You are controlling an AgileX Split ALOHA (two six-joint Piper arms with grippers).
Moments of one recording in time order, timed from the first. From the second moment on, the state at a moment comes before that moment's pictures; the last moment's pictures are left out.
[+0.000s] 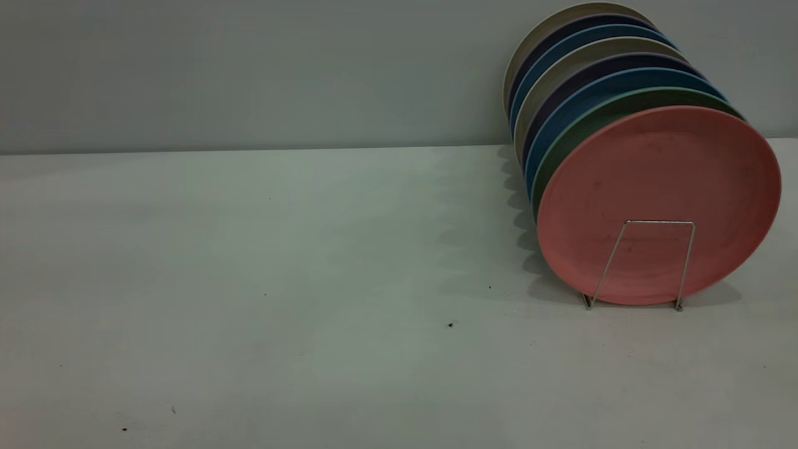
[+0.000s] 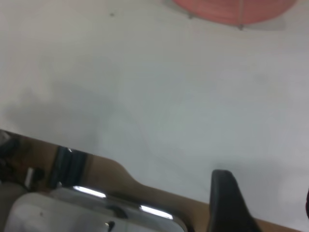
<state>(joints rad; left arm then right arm) 0.00 0.83 -0.96 -0.11 1.10 0.08 -0.17 0.72 -0.83 0.38 1.24 -0.43</state>
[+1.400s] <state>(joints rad) 0.00 0.02 -0.59 0.00 1.16 0.03 0.00 0.12 -0.50 0.23 1.13 -0.35</state>
